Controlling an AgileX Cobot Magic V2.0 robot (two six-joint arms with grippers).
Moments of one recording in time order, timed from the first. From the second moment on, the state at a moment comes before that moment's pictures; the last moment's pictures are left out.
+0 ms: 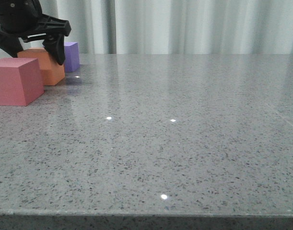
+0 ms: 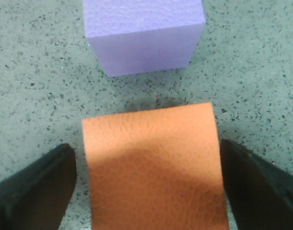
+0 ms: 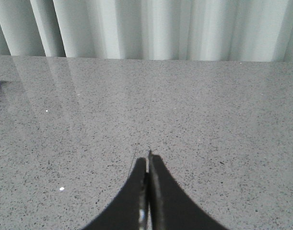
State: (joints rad) left arm -0.28 1.85 -1.54 0.14 0.72 -0.22; right arm 0.17 0.58 -0.39 -0.17 0.06 0.23
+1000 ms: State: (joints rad) left arm -0.28 0.61 -0.72 0.12 0.50 -0.22; right arm 0.17 0.58 -0.39 -0.17 0.06 0.23
